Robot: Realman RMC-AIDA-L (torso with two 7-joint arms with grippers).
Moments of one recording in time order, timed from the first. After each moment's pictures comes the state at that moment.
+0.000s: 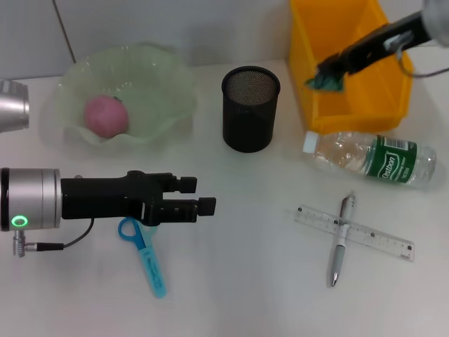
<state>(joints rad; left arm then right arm) -0.58 -2.02 1.13 0.61 1.74 1.49 -1.71 0.79 2.05 -0.83 -1.25 -2.55 -1.51 2.34</state>
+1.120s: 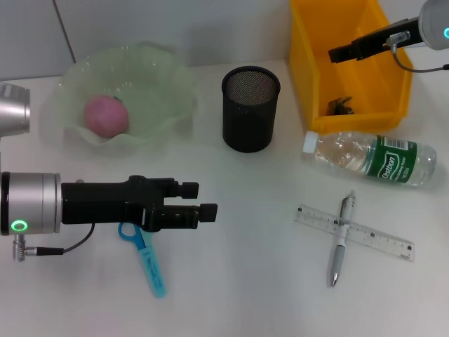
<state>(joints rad) -0.58 -2.03 1.14 0.61 1.74 1.50 -1.70 0.80 2.02 -0.84 -0.95 -2.59 -1.07 2.33</state>
